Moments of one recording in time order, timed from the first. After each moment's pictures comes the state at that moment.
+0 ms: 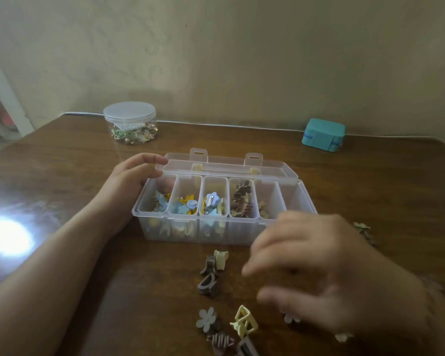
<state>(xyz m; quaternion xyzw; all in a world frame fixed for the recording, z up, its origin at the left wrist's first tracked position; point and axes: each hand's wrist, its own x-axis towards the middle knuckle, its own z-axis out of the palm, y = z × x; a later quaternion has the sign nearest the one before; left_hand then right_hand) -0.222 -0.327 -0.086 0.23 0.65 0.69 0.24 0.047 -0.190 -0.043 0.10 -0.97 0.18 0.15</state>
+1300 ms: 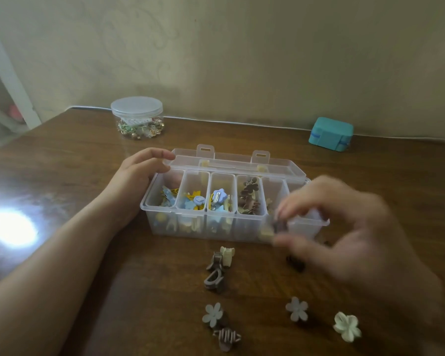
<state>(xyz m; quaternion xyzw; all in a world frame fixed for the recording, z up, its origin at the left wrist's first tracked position) -0.222 -0.327 -0.085 0.23 0.64 0.69 0.24 0.043 -0.184 -0.042 0.03 -0.93 0.26 0.27</state>
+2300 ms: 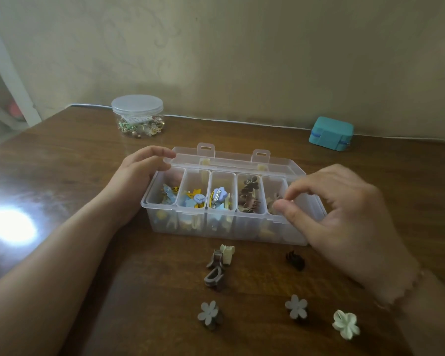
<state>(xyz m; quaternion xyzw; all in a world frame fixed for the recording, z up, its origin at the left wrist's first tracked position) -0.222 -0.326 -0.086 0.23 0.65 0.68 0.23 0.029 -0.172 -0.051 -0.09 -0.92 0.10 0.36</state>
